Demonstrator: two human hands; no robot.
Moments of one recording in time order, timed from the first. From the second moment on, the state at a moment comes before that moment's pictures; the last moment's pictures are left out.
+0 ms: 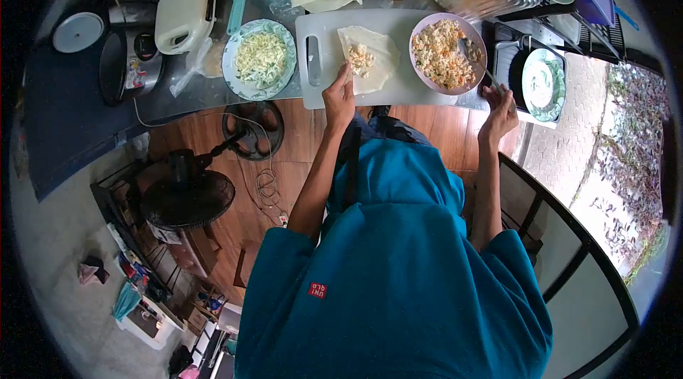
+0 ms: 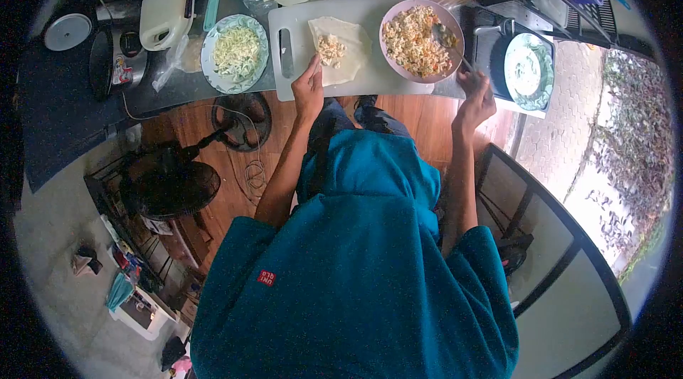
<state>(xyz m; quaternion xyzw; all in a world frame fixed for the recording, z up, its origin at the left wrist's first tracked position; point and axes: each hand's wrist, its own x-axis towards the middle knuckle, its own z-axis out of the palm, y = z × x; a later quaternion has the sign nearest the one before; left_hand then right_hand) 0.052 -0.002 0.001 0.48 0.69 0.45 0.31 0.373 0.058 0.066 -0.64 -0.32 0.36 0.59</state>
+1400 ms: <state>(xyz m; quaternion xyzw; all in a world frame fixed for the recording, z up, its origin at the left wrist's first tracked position) 0.039 0.025 0.010 0.39 0.70 0.49 0.35 0.158 0.093 0.022 -0.49 -0.85 0.18 0.12</state>
